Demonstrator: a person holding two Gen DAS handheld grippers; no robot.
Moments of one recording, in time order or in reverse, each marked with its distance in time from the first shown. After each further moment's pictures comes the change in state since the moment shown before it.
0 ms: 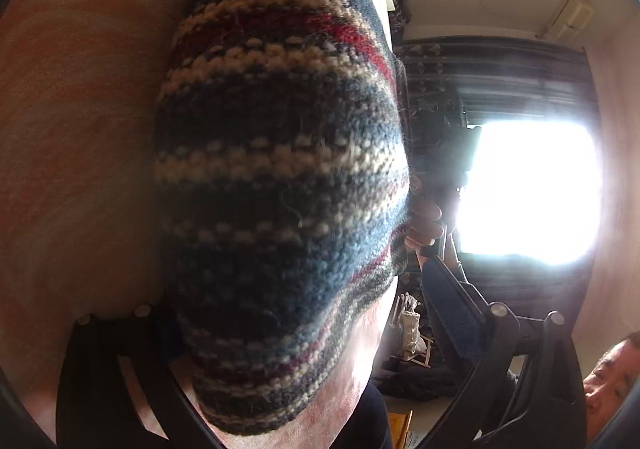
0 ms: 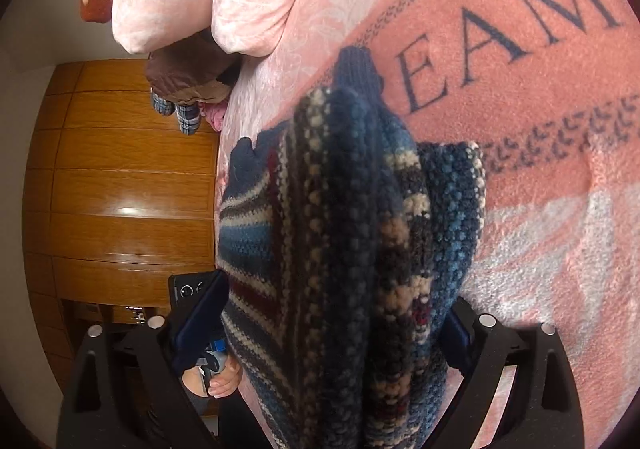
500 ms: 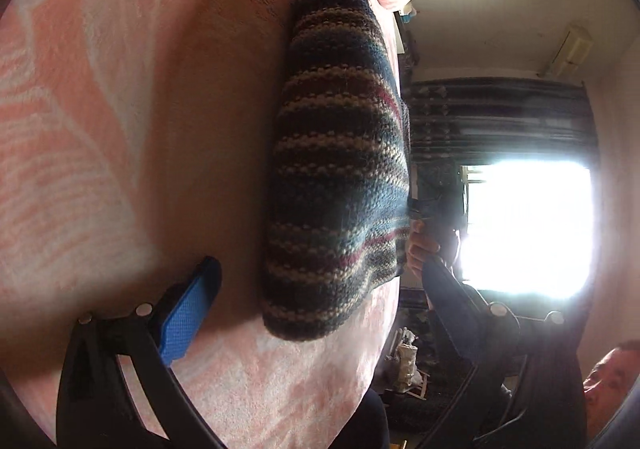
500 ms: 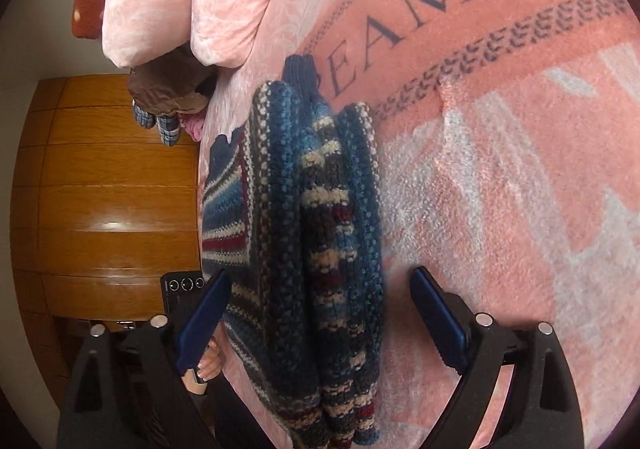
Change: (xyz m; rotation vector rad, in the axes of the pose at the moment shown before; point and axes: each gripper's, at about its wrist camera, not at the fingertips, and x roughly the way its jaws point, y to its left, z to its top) left arm -0.054 0.018 -0.030 -0.054 -0.145 -0.031; right arm -0.047 -0.021 -0.031 0.061 -0.031 -0.067
